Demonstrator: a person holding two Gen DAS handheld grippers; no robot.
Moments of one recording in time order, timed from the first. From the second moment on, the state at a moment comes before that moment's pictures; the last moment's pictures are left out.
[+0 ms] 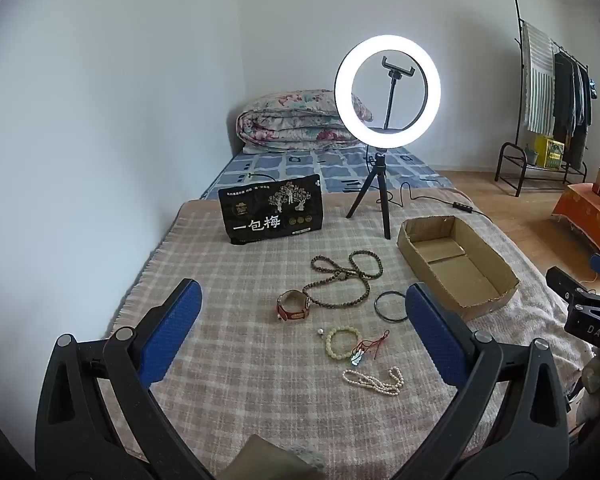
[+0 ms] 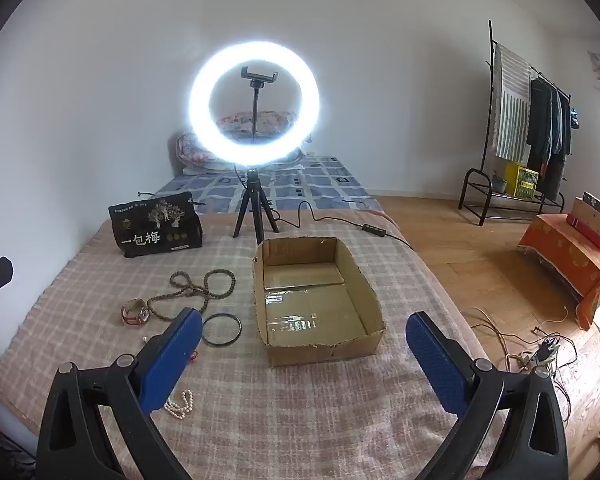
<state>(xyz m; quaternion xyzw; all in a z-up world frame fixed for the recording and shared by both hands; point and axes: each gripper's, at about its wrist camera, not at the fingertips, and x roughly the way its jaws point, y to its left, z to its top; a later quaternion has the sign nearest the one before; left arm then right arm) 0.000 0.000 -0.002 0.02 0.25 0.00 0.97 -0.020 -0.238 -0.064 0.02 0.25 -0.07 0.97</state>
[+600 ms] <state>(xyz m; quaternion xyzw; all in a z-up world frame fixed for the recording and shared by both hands) 0.000 -0.002 -0.005 0.02 0.26 -0.01 0.97 -0.021 -0.236 -0.066 0.02 0.25 -0.07 0.97</state>
